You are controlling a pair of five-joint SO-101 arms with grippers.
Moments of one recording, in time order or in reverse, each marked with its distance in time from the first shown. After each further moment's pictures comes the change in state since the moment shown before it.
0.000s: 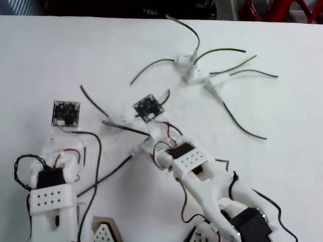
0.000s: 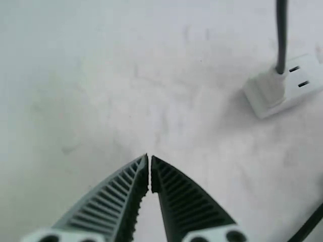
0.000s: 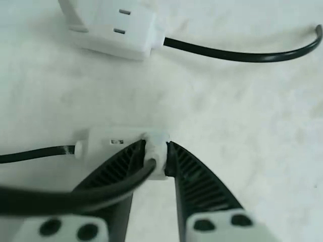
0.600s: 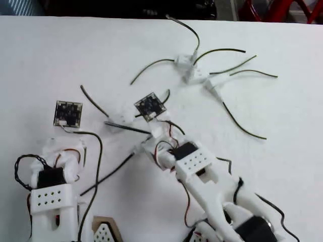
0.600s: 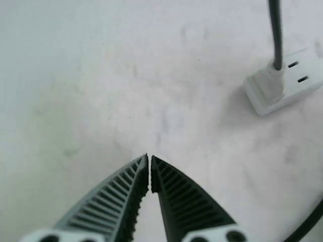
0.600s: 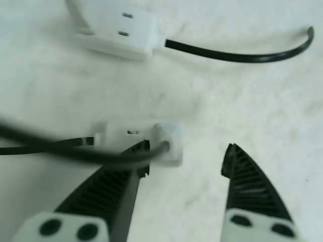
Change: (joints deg) left arm 0.0 0.0 0.0 0.0 -2.0; right arm -1.0 -12.1 -1.4 8.4 0.1
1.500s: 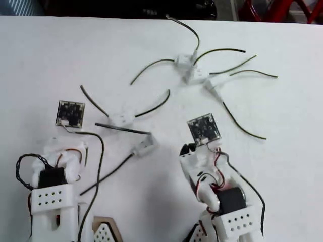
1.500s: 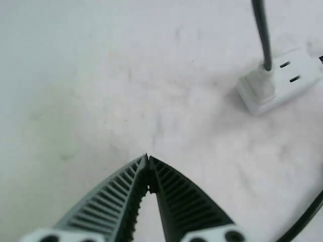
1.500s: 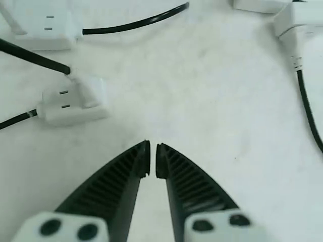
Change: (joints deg) left arm 1.2 -0.1 0.0 0.0 0.0; right arm 17.1 -58.5 23.6 23.8 0.0
